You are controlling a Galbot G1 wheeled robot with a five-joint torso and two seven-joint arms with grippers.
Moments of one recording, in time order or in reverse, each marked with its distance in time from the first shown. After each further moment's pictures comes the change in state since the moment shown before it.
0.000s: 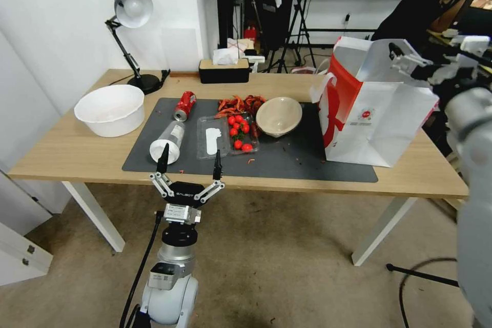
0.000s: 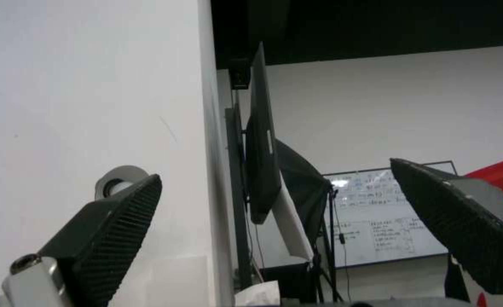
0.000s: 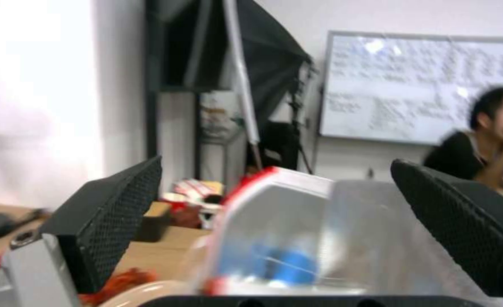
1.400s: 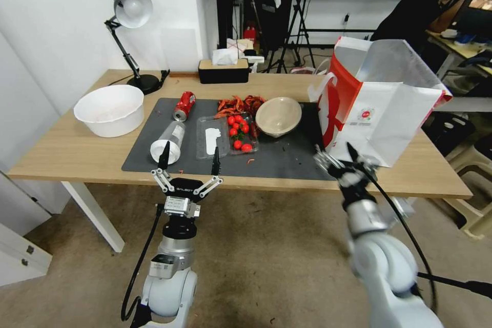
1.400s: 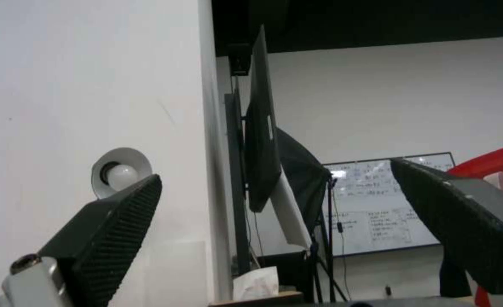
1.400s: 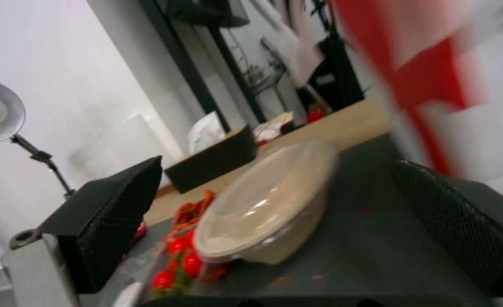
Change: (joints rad) left arm -0.035 0.011 -0.011 0.031 -0.038 0.038 0.016; right arm -0.195 0.369 -0.384 -0.382 0.019 0.523 0.063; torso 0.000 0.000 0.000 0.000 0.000
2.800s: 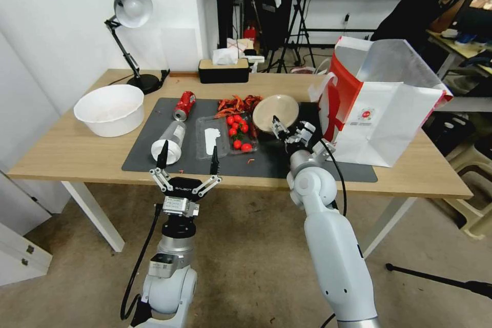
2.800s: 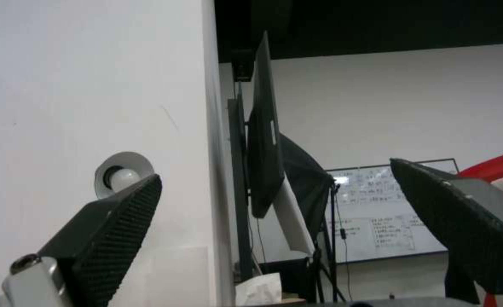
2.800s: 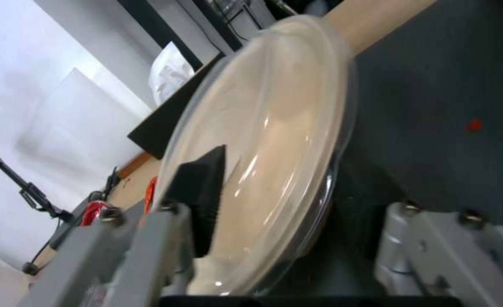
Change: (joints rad) left arm -0.022 -0.003 -0.006 0.025 -0.007 -0.026 0.000; right arm 0.346 0.112 -0.054 -0.397 0.116 -0.123 0.151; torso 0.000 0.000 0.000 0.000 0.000
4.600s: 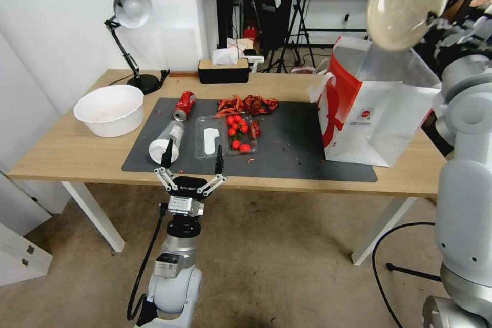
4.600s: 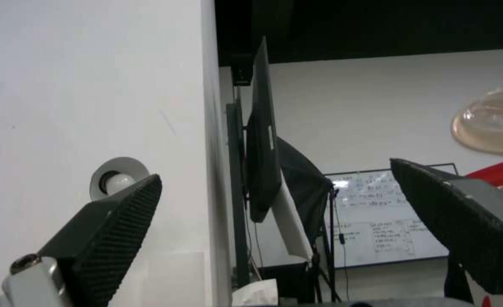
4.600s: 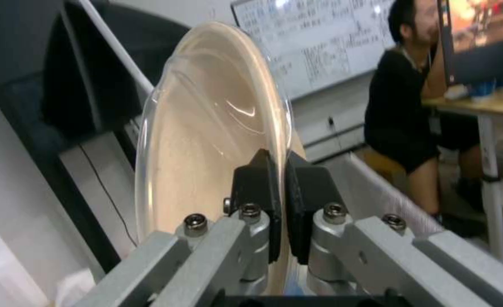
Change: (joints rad) left arm 0.003 -0.031 0.012 -0.009 0.024 -0.003 0.004; right arm 0.281 -0.400 0.296 0.345 0.112 -0.403 0.227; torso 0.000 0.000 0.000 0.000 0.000
